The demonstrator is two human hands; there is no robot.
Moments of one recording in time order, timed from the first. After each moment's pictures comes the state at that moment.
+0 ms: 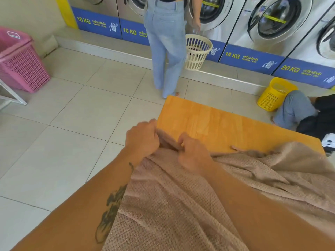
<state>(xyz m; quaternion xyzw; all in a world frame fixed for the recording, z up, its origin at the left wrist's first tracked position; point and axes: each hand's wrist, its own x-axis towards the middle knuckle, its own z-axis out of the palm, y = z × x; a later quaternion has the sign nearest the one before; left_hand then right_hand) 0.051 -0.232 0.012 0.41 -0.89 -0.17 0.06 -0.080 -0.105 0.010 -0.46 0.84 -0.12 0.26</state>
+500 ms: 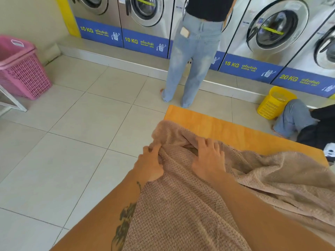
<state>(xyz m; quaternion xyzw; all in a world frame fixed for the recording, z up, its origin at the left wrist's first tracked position) 0.049 -0.223 -0.049 0.44 -0.82 -0.35 -0.08 -0.110 -0.100 -0.005 -0.43 0.89 -0.02 0.10</state>
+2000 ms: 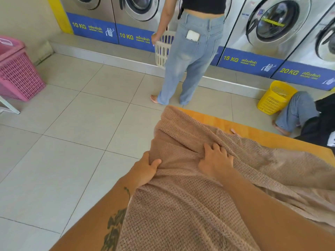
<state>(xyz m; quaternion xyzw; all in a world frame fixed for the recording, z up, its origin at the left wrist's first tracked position) 0.053 -0.244 -0.077 0.46 -0.72 -0.51 -0.08 -0.147 -0.115 -0.024 -0.34 0.91 0.08 0.23</state>
